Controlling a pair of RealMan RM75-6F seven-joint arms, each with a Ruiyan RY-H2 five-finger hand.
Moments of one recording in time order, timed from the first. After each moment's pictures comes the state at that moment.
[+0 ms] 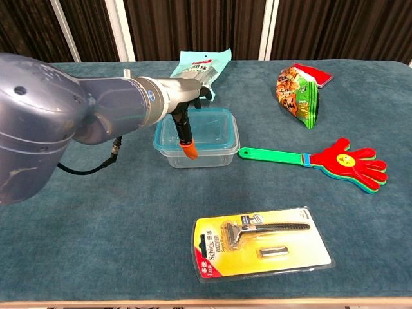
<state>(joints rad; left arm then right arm) -1.21 -1.79 -0.33 -1.51 0.21 1.13 0.91 0.02 -1.09 0.13 -1.72 -1.30 1.48 -0.06</state>
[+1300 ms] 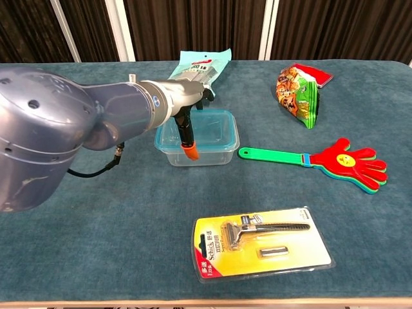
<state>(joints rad) -1.21 -1.82 -0.33 -1.48 0.24 1.14 0.94 0.02 -1.09 0.13 -1.72 -1.30 1.48 -0.06</state>
